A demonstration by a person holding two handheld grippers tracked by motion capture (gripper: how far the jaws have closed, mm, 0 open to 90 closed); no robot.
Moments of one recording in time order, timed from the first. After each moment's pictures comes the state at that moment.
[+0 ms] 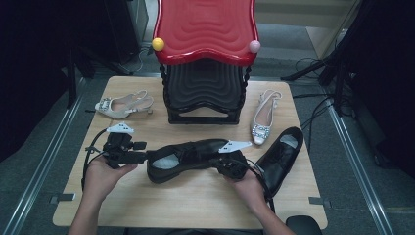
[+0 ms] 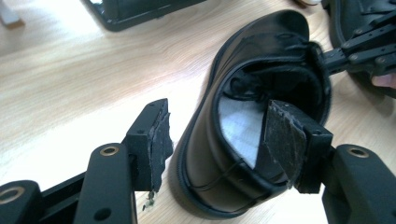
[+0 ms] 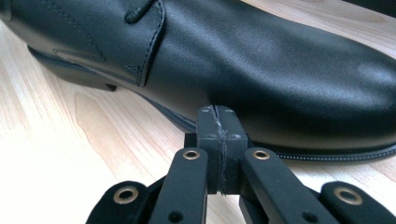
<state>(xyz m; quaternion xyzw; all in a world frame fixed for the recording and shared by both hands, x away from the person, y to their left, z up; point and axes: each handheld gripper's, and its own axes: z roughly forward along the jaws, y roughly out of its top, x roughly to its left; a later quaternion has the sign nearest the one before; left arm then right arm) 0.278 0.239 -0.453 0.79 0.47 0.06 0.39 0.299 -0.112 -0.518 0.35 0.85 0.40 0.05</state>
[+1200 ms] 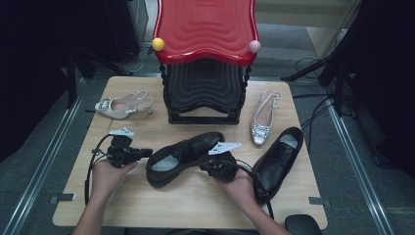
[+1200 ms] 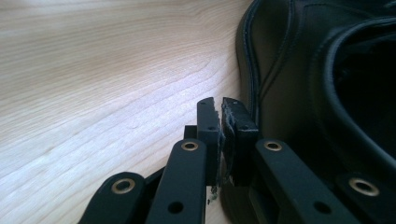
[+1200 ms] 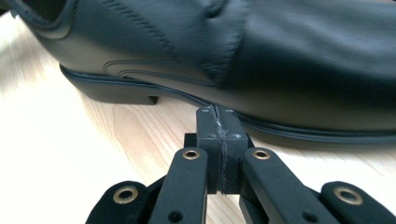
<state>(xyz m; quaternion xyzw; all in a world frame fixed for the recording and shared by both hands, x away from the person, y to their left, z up) 0.307 0.252 -0.516 0.78 0.49 0.01 0.40 0.293 -0.083 -0.521 0.32 0.85 0.41 0.02</state>
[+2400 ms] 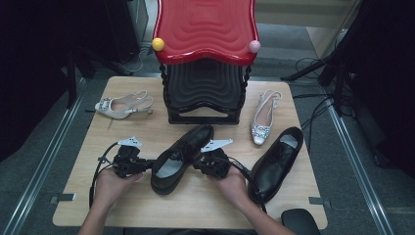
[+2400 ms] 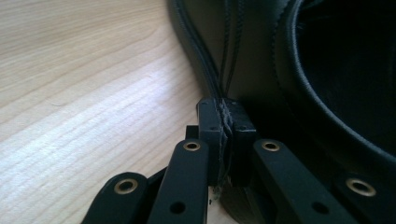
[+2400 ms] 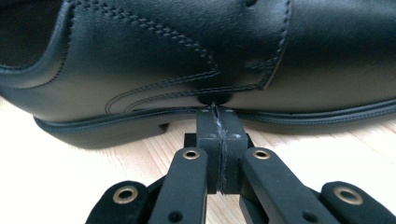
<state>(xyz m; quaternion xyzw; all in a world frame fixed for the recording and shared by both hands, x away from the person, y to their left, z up) 0.279 0.230 -0.514 0.81 0.45 -0.01 0.38 0.305 -0.065 -0.528 0.31 0.86 0.41 0.00</state>
